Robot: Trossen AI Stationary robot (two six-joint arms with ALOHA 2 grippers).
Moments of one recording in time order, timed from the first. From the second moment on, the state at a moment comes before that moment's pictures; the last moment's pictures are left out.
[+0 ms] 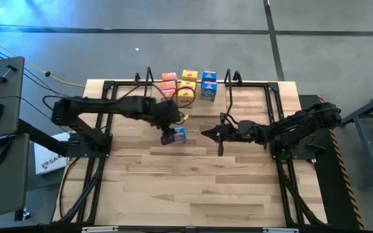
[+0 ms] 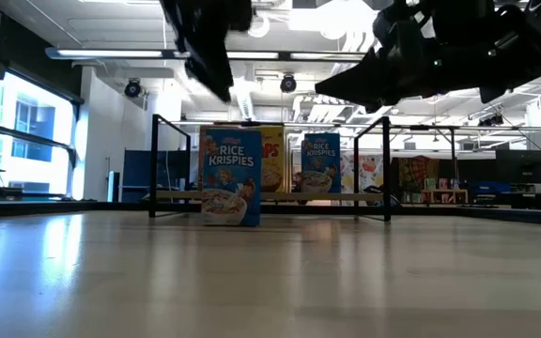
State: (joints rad) left arm 0.09 1.57 1.35 -0.84 -0.04 -0.13; right arm 0.03 1.44 0.42 0.95 0.10 -0.07
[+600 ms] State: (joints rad) left arm -0.11 1.07 0.53 0.25 -0.06 -0.21; right arm 0.04 1.44 0.72 0.49 0.07 -0.02
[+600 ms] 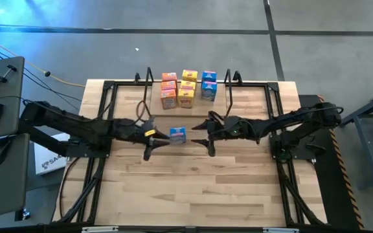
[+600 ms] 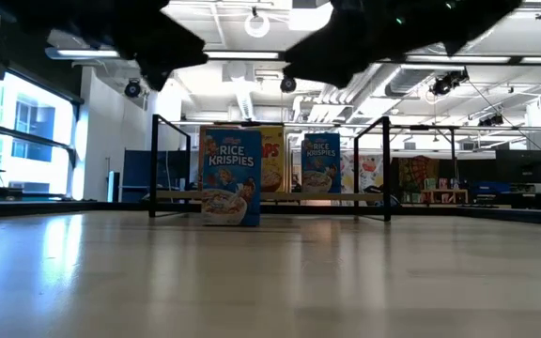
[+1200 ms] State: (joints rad) left arm -0.14 0.84 0.18 0.53 -0.21 -0.21; right arm -0.08 1.82 1.32 -0.19 -0.04 -0.10
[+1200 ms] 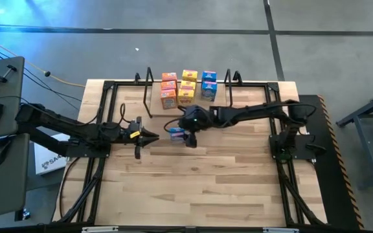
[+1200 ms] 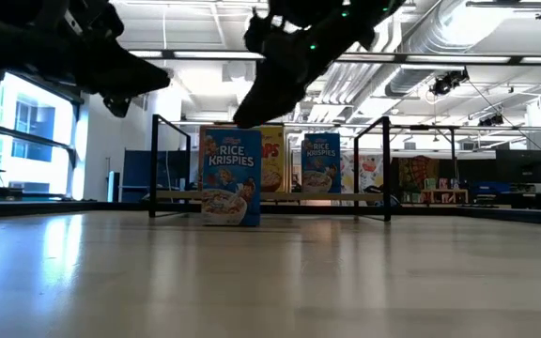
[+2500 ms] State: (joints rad) left arm -0.14 0.83 0.16 0.46 -0.25 -0.17; right arm -0.23 1.57 1.39 -0.63 -0.02 -0.27
